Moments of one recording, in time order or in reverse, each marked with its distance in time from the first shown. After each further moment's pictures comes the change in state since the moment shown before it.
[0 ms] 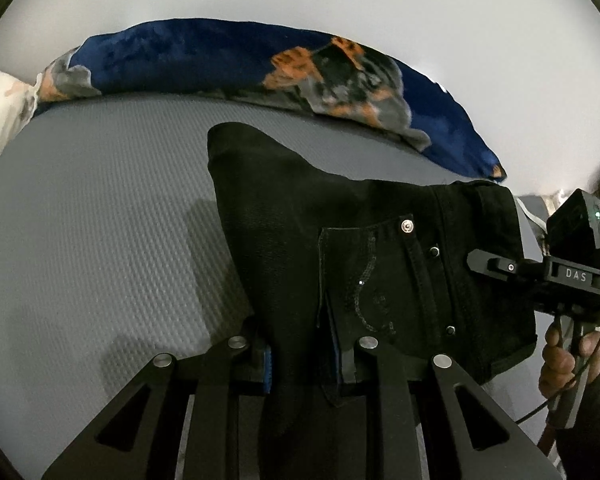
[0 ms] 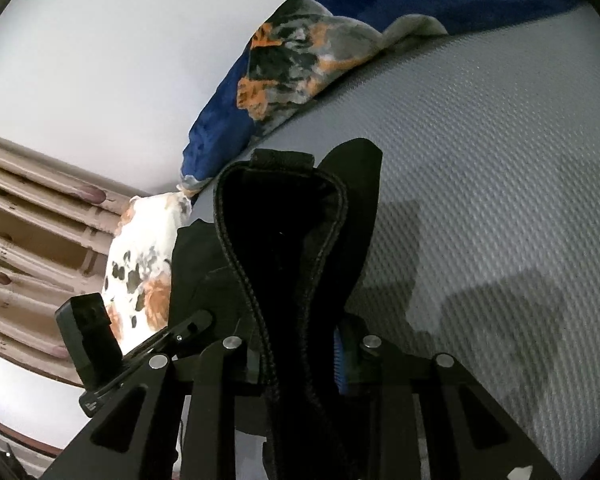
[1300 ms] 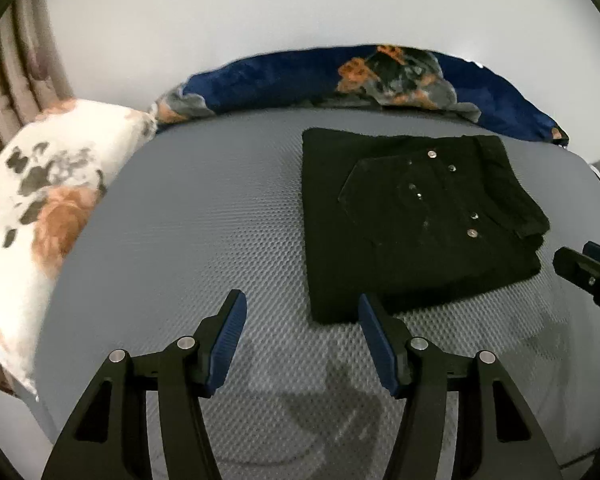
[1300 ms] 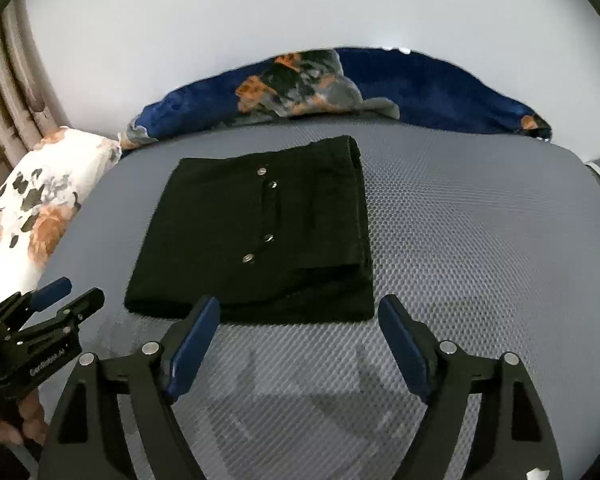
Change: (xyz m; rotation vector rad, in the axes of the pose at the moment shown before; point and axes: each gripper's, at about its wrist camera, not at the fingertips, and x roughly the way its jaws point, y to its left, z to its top) left arm -0.111 -0.069 -0.066 0.063 -0.055 0.447; right arm -0.047 0.082 -0.142 -0.362 -0.230 -0.547
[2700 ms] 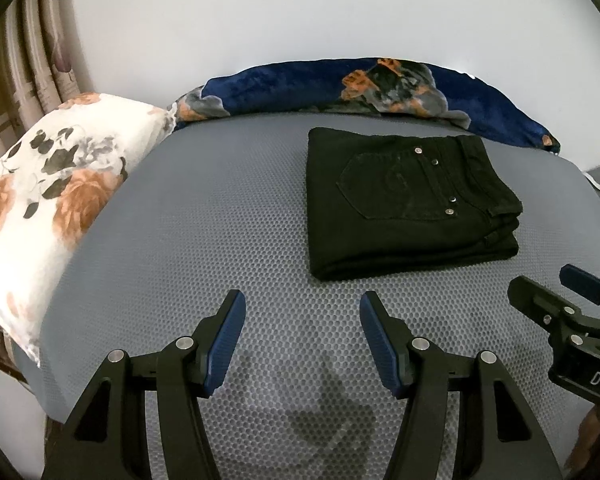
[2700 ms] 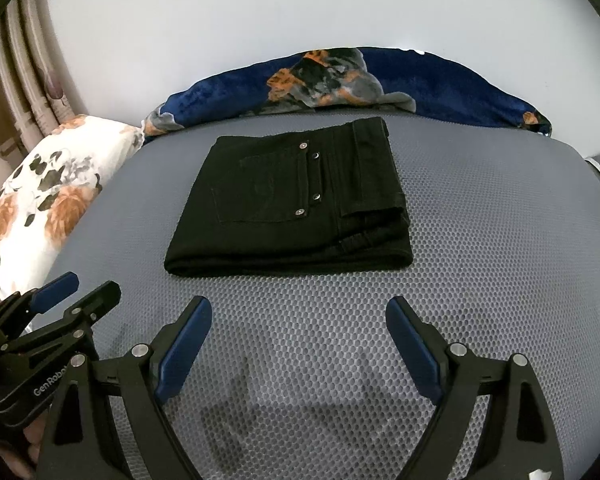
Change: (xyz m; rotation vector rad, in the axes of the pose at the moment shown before) left arm -0.044 0.000 -0.033 -0.038 -0.033 0.005; right arm -0.021 0.038 -0.044 -0.021 -0.006 0.016
